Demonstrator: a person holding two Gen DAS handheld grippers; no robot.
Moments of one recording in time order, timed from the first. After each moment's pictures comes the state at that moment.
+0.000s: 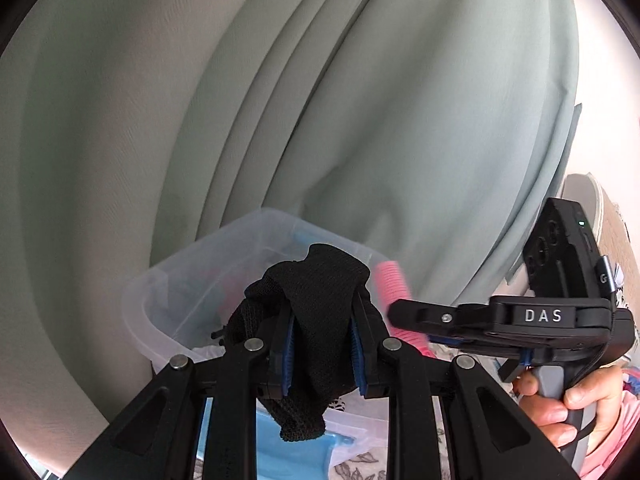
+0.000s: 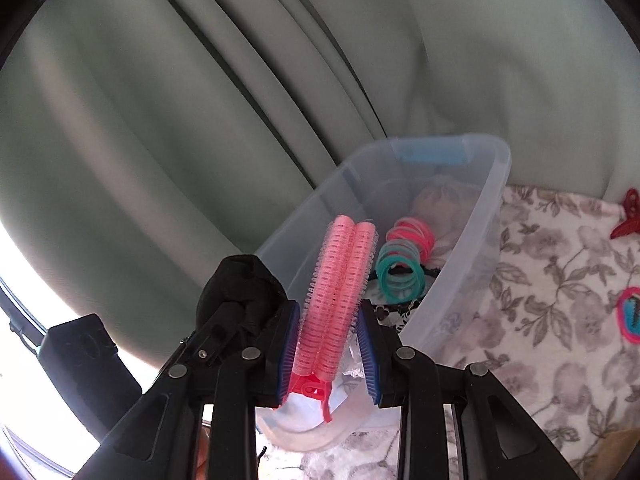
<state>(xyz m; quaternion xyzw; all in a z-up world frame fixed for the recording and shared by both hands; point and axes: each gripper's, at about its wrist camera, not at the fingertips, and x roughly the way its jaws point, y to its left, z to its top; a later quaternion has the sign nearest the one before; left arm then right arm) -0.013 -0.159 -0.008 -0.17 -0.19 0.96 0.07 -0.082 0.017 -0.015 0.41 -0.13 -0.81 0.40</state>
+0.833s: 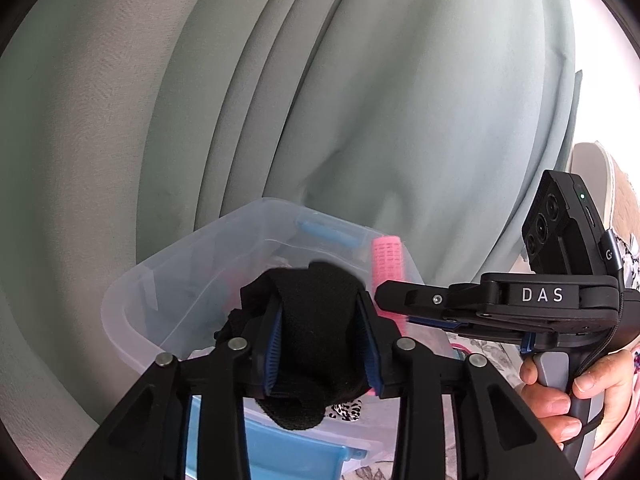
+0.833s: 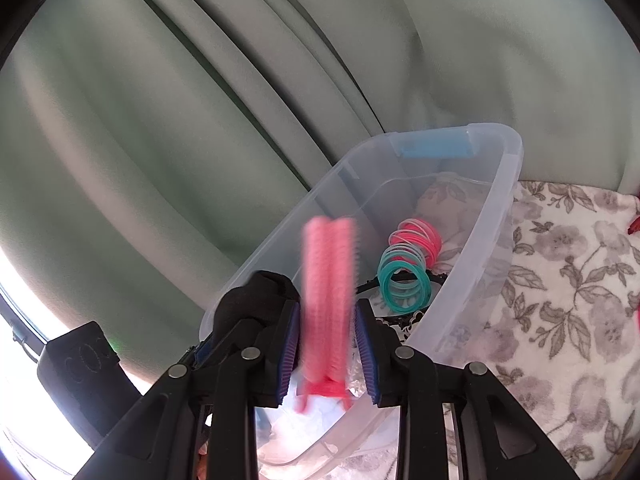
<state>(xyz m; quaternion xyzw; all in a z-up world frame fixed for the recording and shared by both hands) -0.042 -0.133 -0.020 -0.19 -0.14 0.97 0.06 -0.157 -0.019 -0.055 0.39 -0.14 -0.83 0.37</state>
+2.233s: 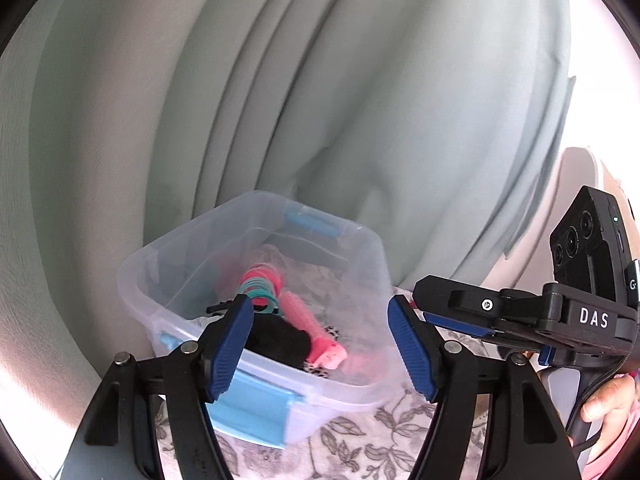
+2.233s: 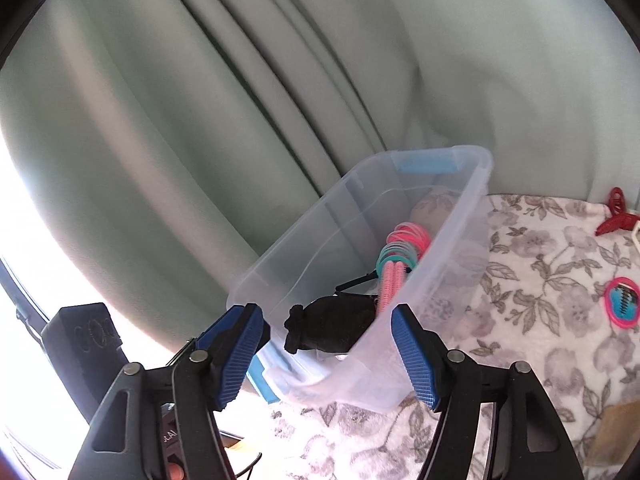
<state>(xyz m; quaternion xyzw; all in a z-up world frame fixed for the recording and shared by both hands) 0.034 -0.132 0.000 -0.20 -0.15 0.97 0.07 -0.108 0.030 -0.020 0.35 -0.14 -0.85 0.36</state>
